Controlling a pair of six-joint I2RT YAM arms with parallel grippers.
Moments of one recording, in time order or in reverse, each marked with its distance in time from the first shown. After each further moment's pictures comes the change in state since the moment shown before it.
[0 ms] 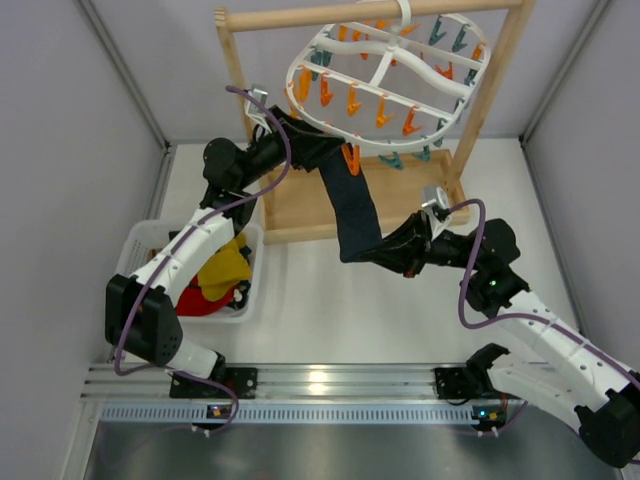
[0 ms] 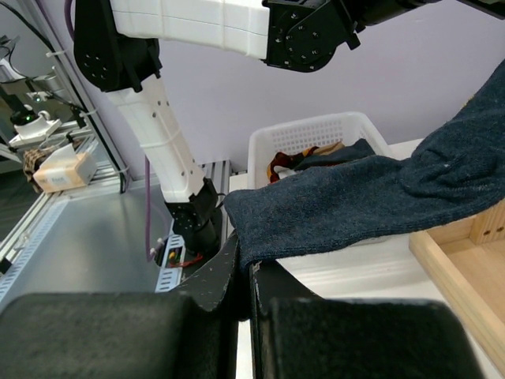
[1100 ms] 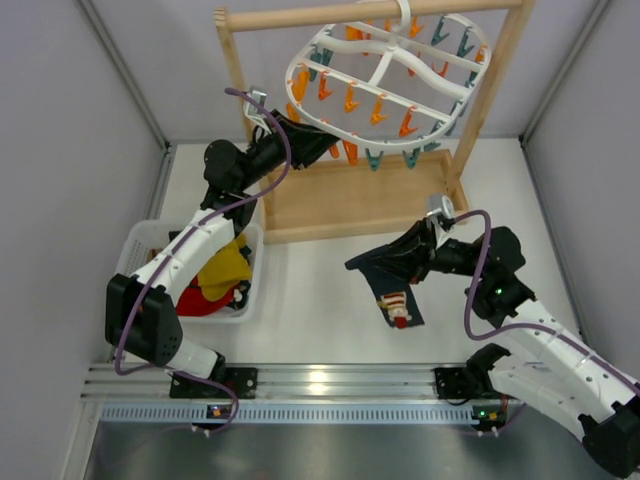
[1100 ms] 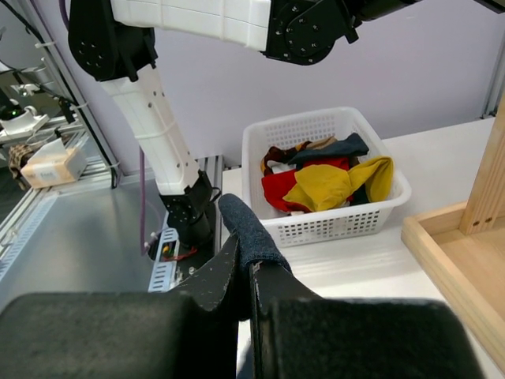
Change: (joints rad) left arm 0.000 0.000 -0.018 0.010 -0.029 0.004; right arm -0.001 -0.070 -0.042 -0.045 0.019 -0.038
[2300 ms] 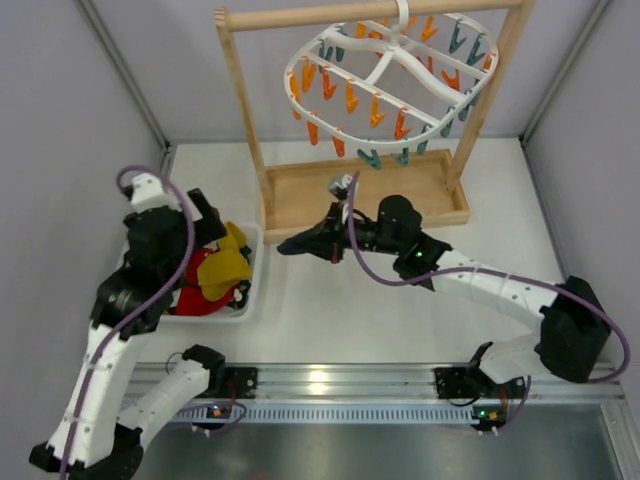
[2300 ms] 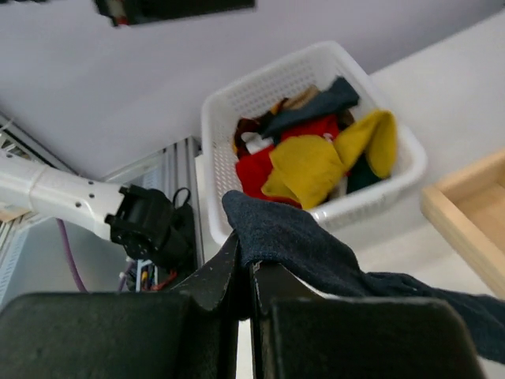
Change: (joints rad) left arm 0.024 -0.679 -0.106 -1.498 -1.091 0.332; right arm 0.252 0.480 0.234 -0.089 0.354 -0.035
